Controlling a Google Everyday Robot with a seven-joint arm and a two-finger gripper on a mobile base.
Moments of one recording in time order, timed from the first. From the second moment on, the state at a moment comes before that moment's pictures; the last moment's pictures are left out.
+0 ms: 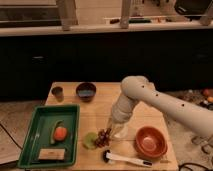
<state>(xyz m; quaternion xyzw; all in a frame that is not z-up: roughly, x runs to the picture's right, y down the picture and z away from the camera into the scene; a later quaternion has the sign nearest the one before) 0.025 0.202 0.667 -0.45 -0.27 -0.09 0.85</state>
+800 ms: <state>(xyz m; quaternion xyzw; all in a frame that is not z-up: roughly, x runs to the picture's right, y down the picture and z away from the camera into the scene) -0.041 0.186 0.645 -0.43 -0.30 -0.21 0.82</state>
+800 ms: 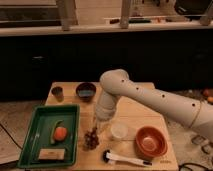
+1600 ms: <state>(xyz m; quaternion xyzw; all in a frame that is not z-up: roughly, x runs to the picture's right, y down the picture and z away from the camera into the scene) -0.056 0.178 0.650 -0.43 -0.34 -0.30 0.78</state>
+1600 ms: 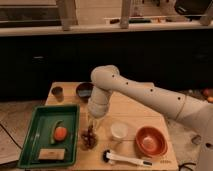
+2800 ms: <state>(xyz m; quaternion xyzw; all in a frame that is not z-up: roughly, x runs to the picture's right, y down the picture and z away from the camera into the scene) -0.066 0.178 0.664 -0.42 -0.35 -0.37 0.75</state>
